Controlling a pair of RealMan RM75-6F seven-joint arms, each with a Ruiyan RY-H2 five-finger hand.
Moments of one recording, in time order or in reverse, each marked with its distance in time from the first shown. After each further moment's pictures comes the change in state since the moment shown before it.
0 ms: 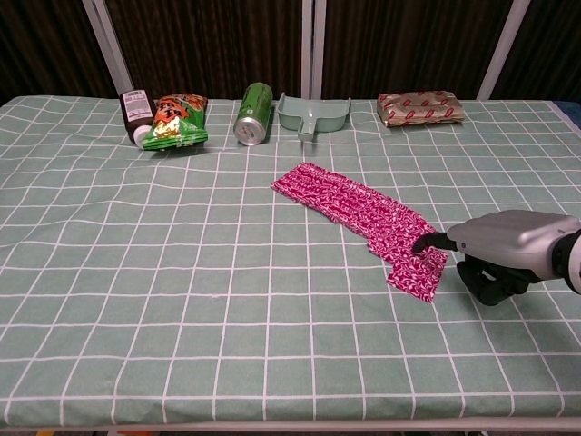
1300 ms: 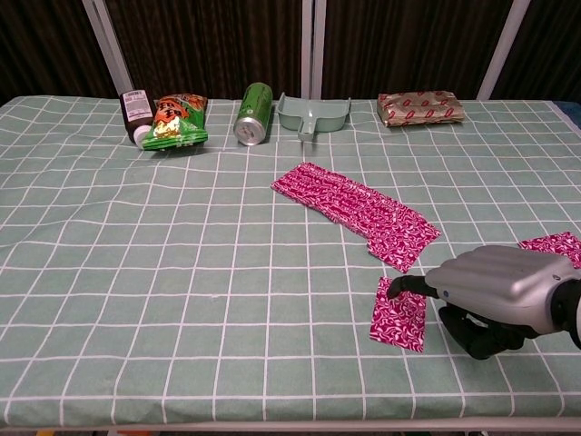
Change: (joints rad) left arm 0.010 0.022 -0.013 -0.012 -0.006 0.019 -0.030; right arm -0.011 -0.023 -0.076 -0.147 -0.083 0.068 -0.084
